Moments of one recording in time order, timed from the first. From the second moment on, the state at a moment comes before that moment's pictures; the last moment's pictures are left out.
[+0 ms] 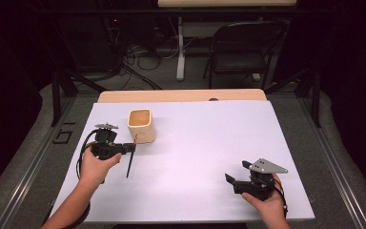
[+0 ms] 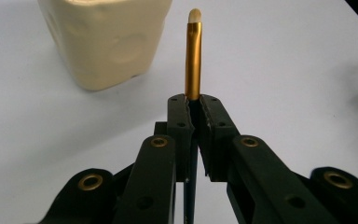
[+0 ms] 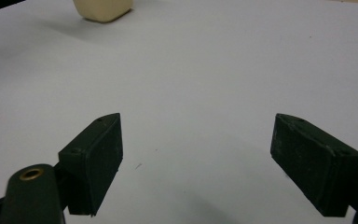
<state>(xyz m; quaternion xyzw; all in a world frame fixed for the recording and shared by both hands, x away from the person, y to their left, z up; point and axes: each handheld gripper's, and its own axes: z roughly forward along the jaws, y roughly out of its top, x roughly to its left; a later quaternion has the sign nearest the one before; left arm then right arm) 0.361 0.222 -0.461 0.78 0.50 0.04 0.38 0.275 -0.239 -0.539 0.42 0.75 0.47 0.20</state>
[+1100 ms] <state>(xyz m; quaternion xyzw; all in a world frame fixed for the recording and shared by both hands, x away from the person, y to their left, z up) 0.342 0.179 -0.471 0.73 0.42 0.02 0.54 0.287 -0.185 -0.515 0.37 0.77 0.50 0.16</state>
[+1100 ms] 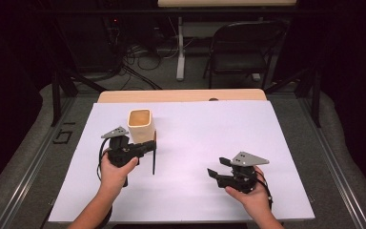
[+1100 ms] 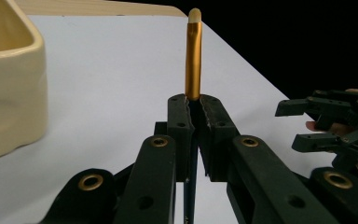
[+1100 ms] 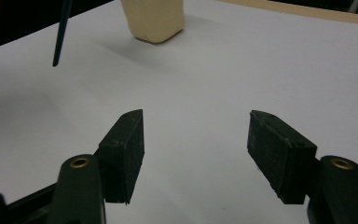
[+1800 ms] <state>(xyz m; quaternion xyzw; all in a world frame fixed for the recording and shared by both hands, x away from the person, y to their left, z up) 0.349 0.144 -0.480 0.74 0.41 0.01 0.53 0.314 -0.134 -0.515 0.35 0.77 0.52 0.11</state>
